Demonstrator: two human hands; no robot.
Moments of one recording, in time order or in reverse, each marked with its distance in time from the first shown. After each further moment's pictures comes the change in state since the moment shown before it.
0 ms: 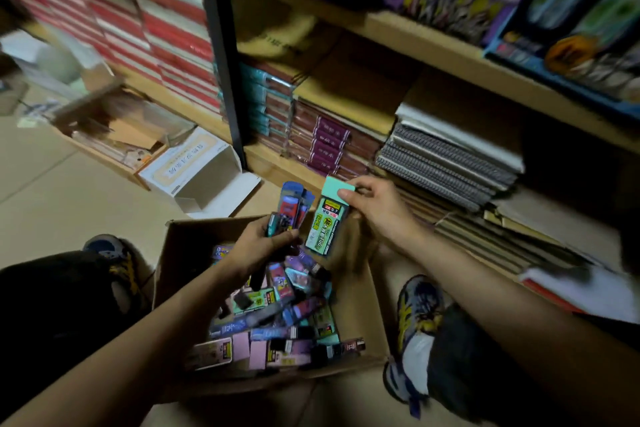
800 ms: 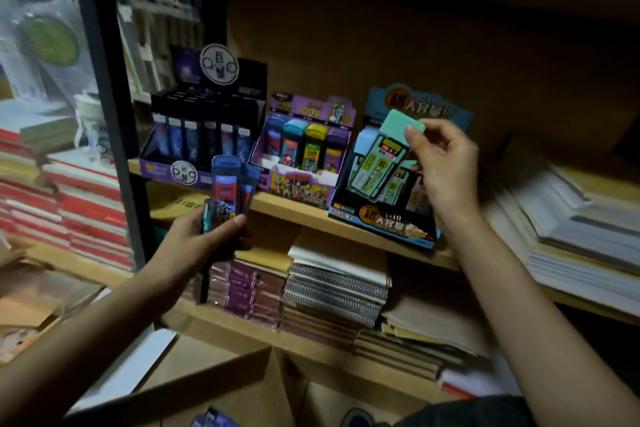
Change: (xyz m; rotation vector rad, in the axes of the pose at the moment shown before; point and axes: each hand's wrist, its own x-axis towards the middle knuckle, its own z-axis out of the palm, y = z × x) left_hand -0.022 0.239 0.050 0.014 -0.018 0.561; right_hand -0.067 -0.199 -0.213 0.012 0.856 -0.656
